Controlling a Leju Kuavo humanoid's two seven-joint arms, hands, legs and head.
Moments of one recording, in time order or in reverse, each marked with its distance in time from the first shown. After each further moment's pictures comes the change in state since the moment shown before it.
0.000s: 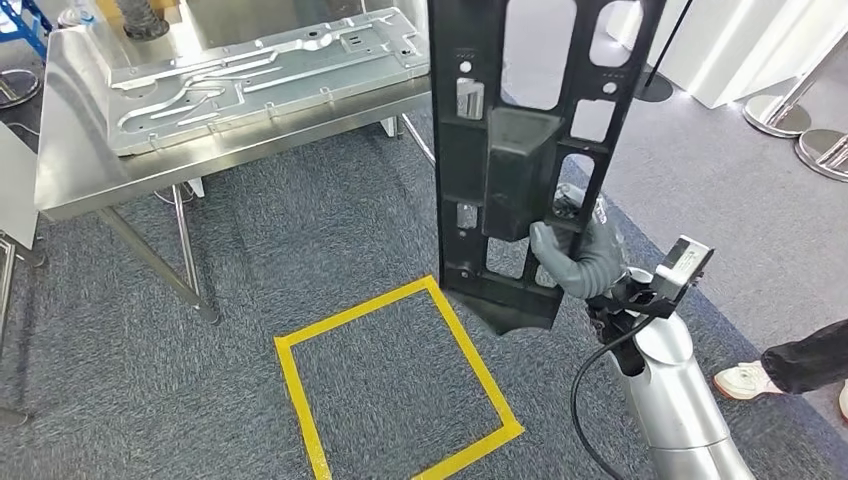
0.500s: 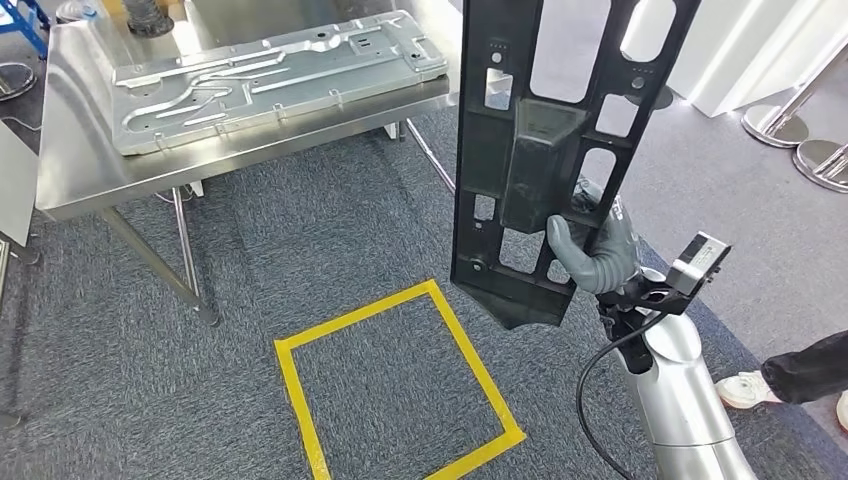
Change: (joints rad) left arm 0.000 0.002 0.001 0.000 -0.003 -0.007 0.000; right arm 0.005 0.009 -0.055 0.028 -0.010 0.009 -0.010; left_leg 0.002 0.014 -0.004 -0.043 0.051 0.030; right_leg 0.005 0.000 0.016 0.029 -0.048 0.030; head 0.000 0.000
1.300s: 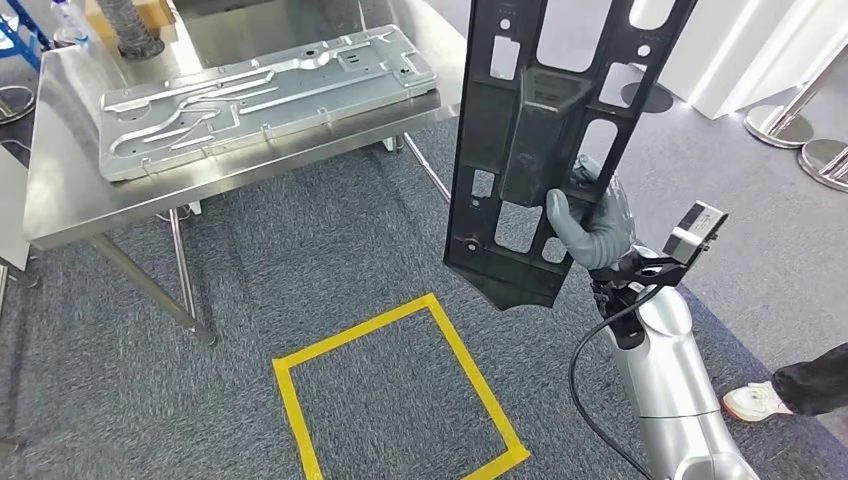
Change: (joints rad) left arm -0.004 0.003 0.001 0.000 -0.002 0.005 -0.007; right arm -0.092 0.051 -0.024 0.107 -0.024 0.049 0.006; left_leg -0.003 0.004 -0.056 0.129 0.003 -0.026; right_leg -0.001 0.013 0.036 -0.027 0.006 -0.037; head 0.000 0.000
